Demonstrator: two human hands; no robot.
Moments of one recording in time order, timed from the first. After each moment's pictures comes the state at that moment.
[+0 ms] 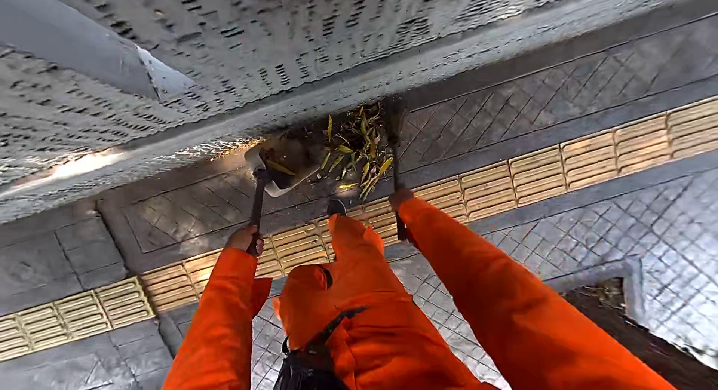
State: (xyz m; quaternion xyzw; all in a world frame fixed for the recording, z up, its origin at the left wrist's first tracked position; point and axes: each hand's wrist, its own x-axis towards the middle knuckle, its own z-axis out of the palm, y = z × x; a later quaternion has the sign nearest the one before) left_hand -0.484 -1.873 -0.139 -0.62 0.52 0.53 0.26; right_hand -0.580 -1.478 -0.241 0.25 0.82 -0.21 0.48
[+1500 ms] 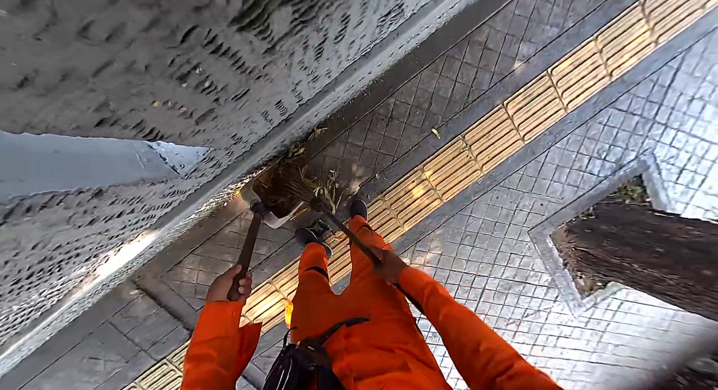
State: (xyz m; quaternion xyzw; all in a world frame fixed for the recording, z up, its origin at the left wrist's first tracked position) left_hand -0.546 -2.047 -0.096 -0.66 0.45 0.53 0.29; right_hand -0.441 -1.659 -0.153 0.24 0.64 -0.39 0.61
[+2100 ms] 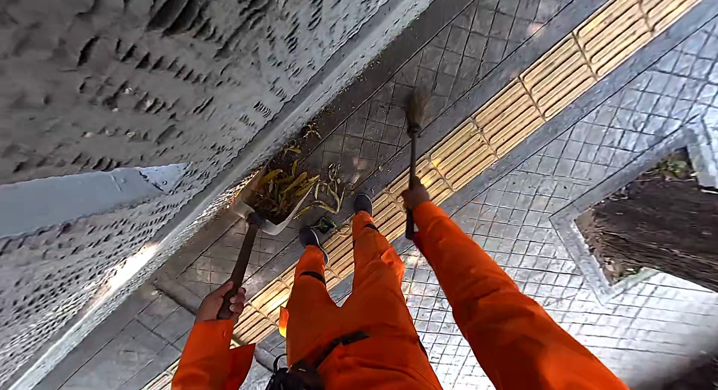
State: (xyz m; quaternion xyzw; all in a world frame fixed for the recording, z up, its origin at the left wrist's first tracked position) left_hand -0.552 -2.055 -0.098 -0.66 0.44 0.52 0.31; right_hand -0.551 -1.552 -0.262 0.50 0.70 -0.34 0.39
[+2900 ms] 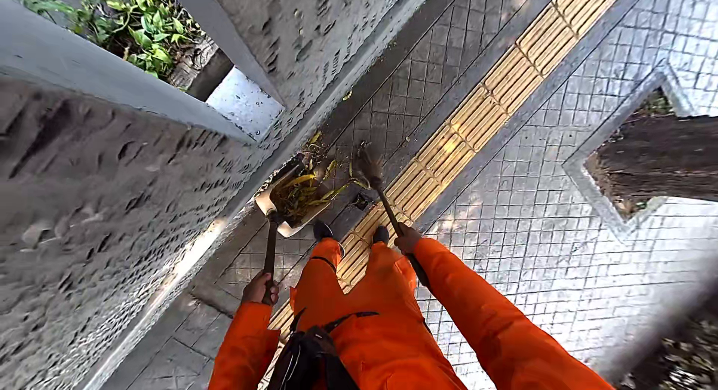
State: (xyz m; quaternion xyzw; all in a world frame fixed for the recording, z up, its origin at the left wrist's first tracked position) left_hand -0.499 -2.315 -0.110 -0.55 0.57 0.46 0.40; right_hand -0.378 -1.911 -0.181 0.47 0.61 -0.40 0.50
